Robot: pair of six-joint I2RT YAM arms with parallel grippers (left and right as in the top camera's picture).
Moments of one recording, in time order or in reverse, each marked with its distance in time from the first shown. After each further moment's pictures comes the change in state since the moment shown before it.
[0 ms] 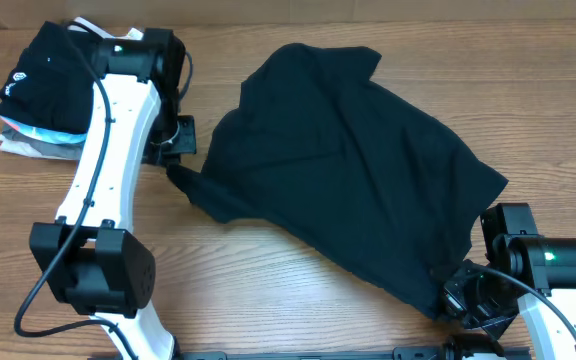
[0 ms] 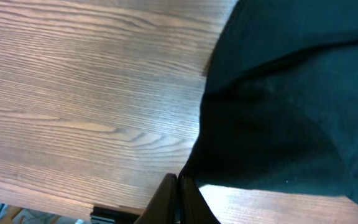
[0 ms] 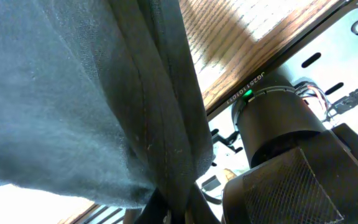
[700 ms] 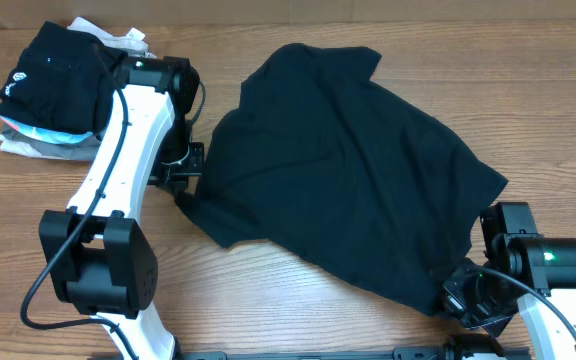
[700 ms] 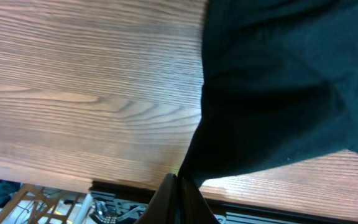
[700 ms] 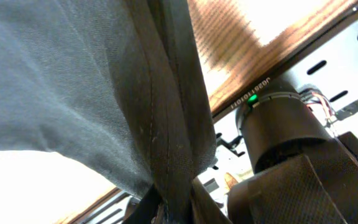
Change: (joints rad) left arm -0.021 0.000 -0.178 -0.003 0.028 0.019; right arm 0.005 0.000 0.000 0.025 -0.003 -0.019
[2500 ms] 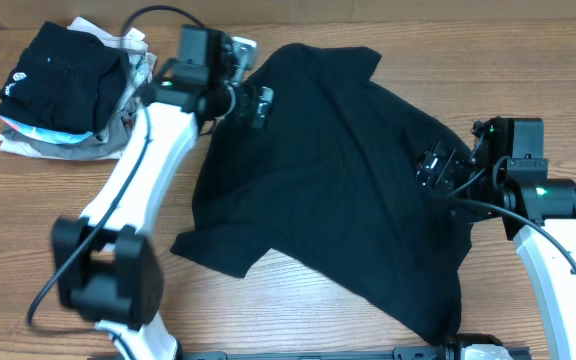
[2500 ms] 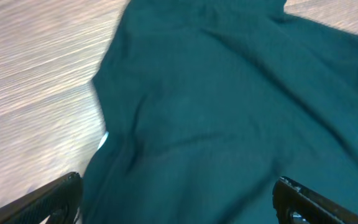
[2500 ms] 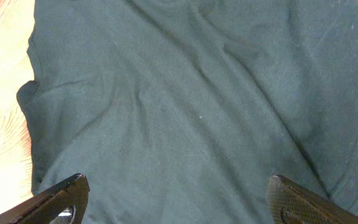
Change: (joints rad) left arm -0.113 -0.014 -0.119 1.003 0.310 0.298; right arm 0.000 0.279 0.181 0.735 -0.064 -0.292
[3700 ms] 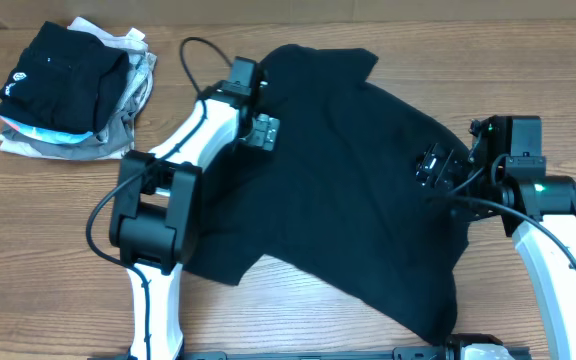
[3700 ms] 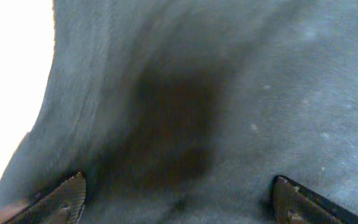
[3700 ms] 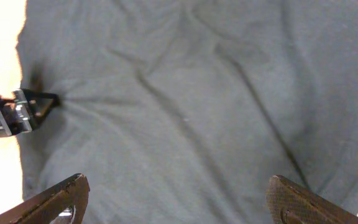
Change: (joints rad) left arm -0.025 0.320 0.051 -0.063 -0.312 -0.161; right arm 0.000 0.026 0.002 -0.003 0.000 -0.022
